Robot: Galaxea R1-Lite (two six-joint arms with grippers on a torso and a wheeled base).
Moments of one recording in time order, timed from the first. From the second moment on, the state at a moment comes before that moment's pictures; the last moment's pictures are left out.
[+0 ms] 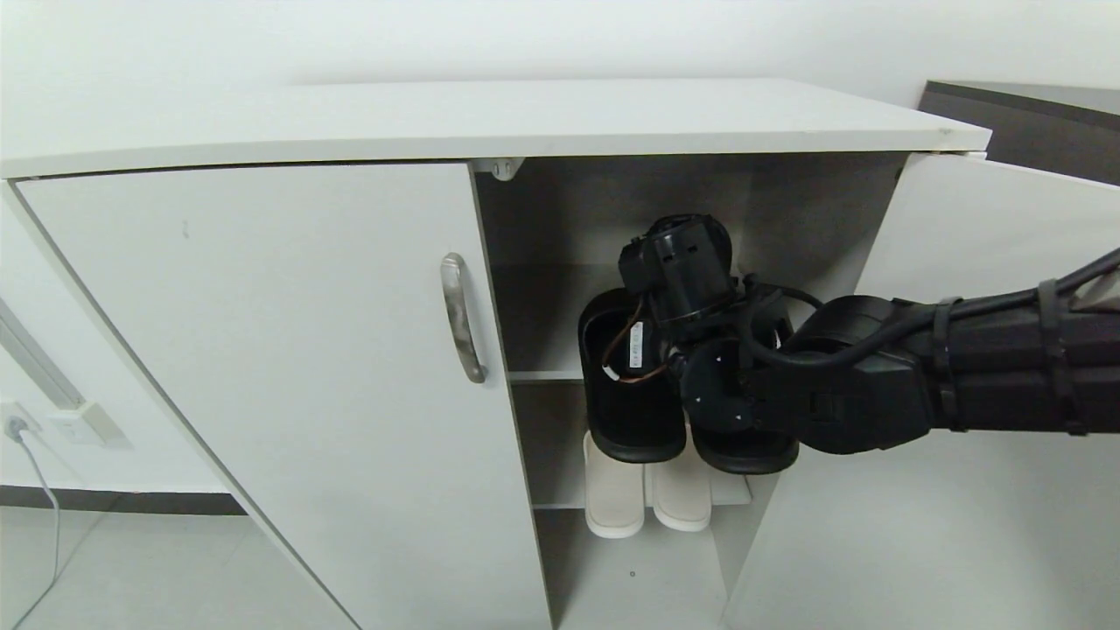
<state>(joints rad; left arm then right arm) 0.00 0.00 0.00 0.00 0.04 -0.08 0.85 2.02 -1.56 -0.02 -0.77 0.36</state>
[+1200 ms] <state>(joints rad) 0.00 0.00 0.00 0.00 0.05 -0.09 0.75 2.17 -1.84 -0.02 -0.74 0.27</state>
